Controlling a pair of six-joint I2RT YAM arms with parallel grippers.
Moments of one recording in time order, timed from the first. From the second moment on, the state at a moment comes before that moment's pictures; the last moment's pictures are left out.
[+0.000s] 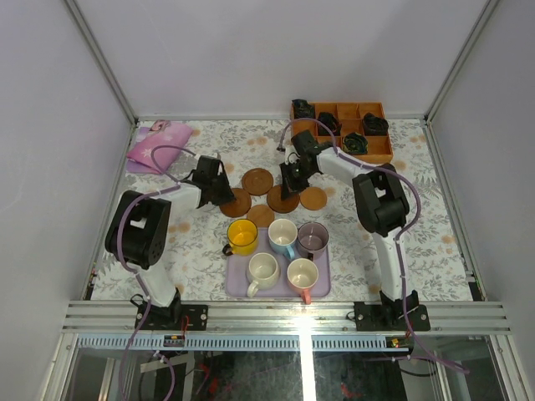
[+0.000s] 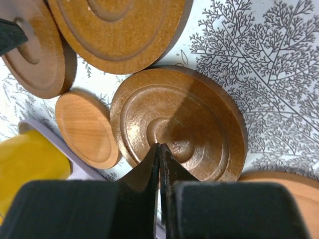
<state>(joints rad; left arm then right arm) -0.25 1.75 0.93 -0.05 0.15 -0.58 0.48 2.22 1.69 -0.63 -0.46 0.16</state>
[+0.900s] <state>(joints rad) -0.14 1.94 1.20 -0.18 0.03 -0.61 0.35 2.37 1.93 -0.65 -0.32 0.26</state>
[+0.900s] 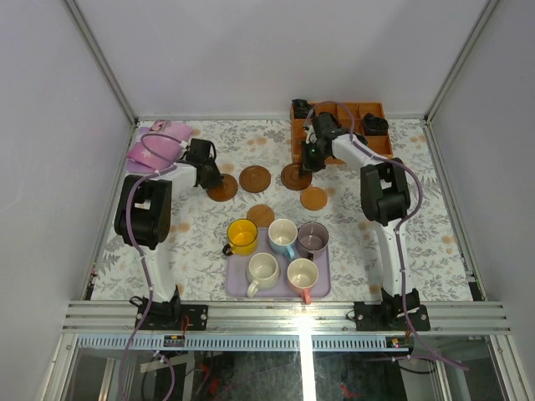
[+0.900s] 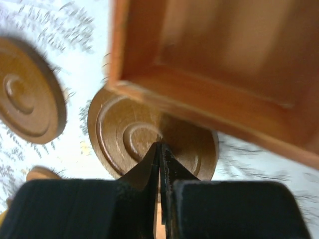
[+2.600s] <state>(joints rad) -0.10 2.02 1.40 -0.30 0.04 -0.54 0.07 1.95 1.34 -0.50 -0.07 0.31</state>
